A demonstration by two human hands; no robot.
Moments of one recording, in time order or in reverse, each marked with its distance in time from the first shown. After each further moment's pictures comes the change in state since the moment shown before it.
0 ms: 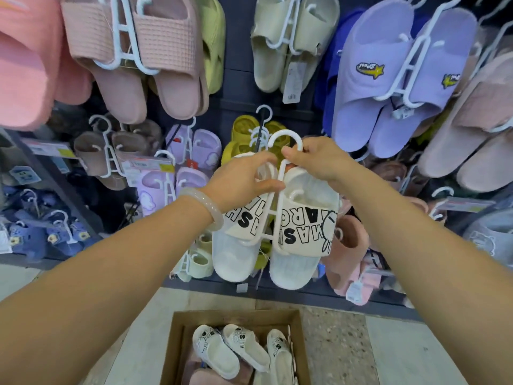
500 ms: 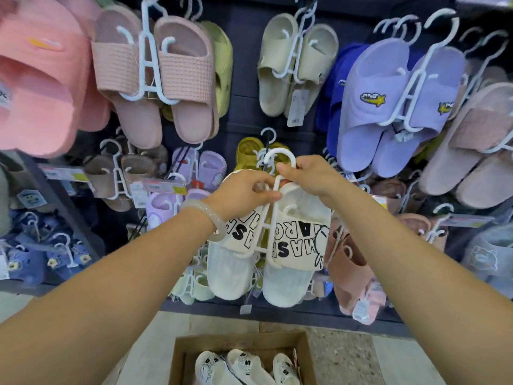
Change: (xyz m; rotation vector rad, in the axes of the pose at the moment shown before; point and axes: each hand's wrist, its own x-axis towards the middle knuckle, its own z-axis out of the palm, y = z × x) left_hand 0.002 -0.022 -0.026 -0.170 -0.043 -0.044; right_hand 0.009 -0.025 0.027 0.083 0.036 0.040
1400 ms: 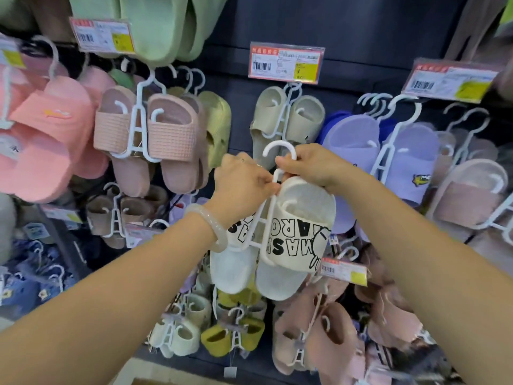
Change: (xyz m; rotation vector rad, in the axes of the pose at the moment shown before) left_hand 0.076 0.095 -0.017 0.310 0.454 -0.062; right_hand 0.053 -0.057 -0.115 -0.173 -0.137 -0.317
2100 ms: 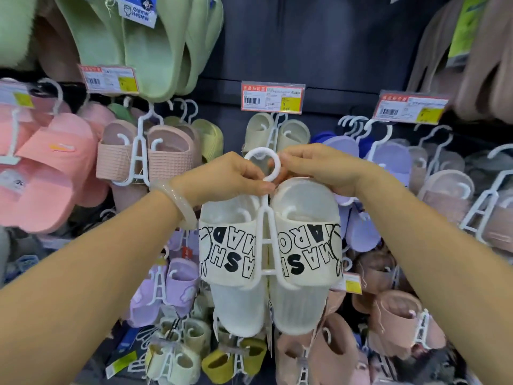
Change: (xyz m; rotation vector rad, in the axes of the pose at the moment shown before) left_hand 0.010 0.014 -0.079 -0.347 -0.451 0.083; right_hand -0.039 -0.037 -0.033 0.199 -0.189 -0.119
